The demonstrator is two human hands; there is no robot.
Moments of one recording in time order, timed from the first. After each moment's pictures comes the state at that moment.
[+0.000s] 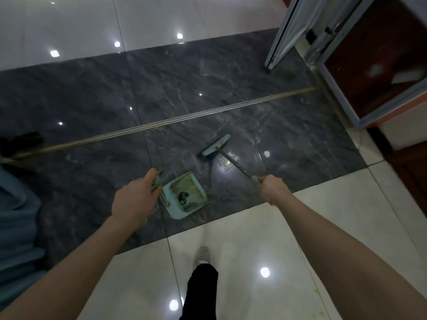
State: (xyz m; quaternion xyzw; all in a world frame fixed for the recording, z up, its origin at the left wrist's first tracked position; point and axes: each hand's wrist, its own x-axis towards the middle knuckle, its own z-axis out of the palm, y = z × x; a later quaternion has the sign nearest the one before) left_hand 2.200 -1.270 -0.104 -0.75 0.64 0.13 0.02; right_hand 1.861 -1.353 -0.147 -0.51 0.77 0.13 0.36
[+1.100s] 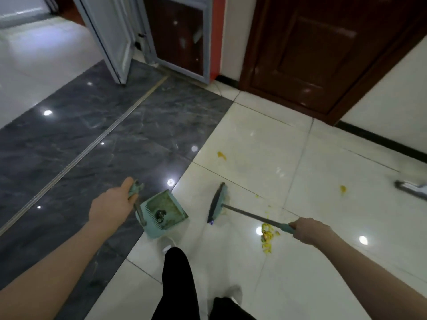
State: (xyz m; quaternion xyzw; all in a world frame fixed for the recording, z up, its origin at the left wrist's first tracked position) left_hand 1.971 -1.047 -0.050 -0.50 0.86 0.08 0.05; right_hand 1.591 -0.725 -0.088 -0.32 0.85 0.23 0.35
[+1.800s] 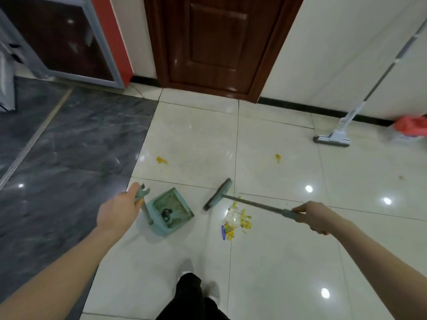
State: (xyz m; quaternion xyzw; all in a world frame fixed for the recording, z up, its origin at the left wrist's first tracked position) left_hand 1.760 -0.983 -0.072 -0.33 0.93 0.11 0.07; right_hand 1.513 -0.569 -0.004 -0.06 0.91 -0.01 0.40
